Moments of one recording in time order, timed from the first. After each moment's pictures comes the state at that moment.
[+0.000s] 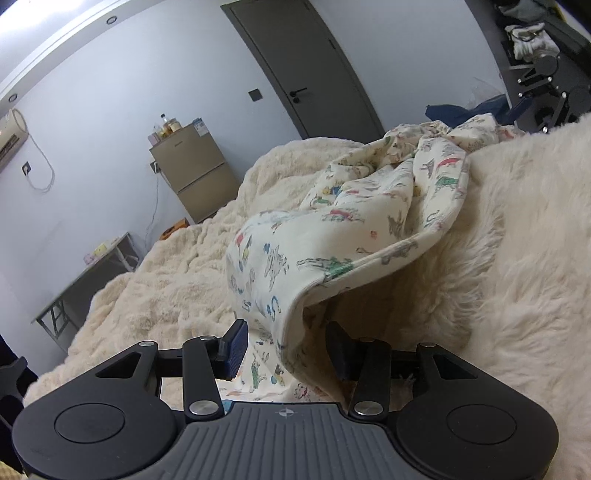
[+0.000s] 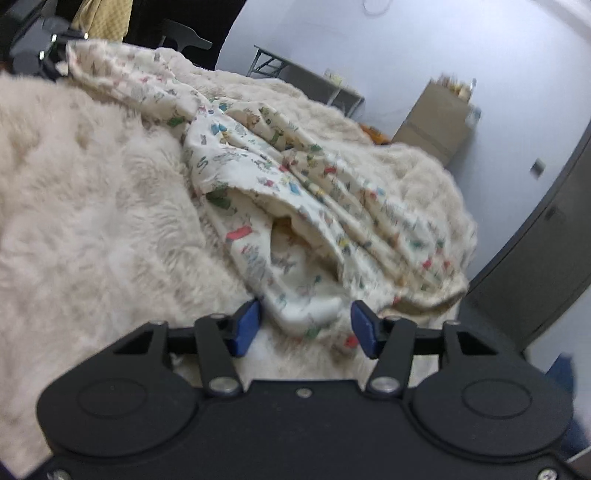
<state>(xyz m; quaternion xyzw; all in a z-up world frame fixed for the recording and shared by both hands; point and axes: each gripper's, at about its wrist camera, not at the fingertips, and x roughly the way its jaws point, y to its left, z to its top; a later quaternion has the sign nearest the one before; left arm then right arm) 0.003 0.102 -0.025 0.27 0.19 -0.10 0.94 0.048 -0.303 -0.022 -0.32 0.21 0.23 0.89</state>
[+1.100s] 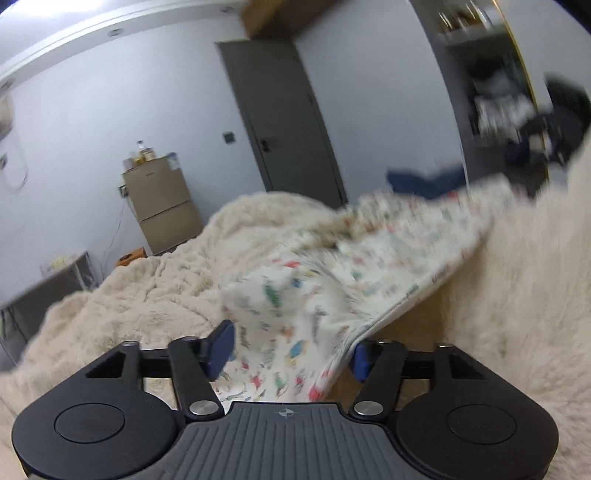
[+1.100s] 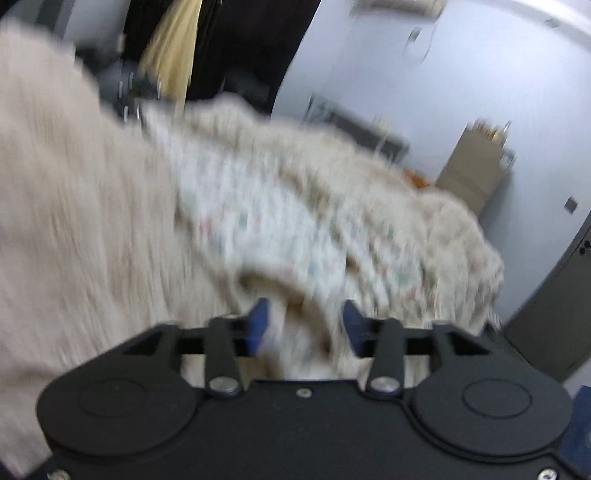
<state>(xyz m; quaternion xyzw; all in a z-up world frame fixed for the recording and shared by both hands) -0.064 0.160 0.027 0.14 0.12 -0.20 0.96 -0.050 -0.419 0.064 -0.25 0.15 0.38 0.88</state>
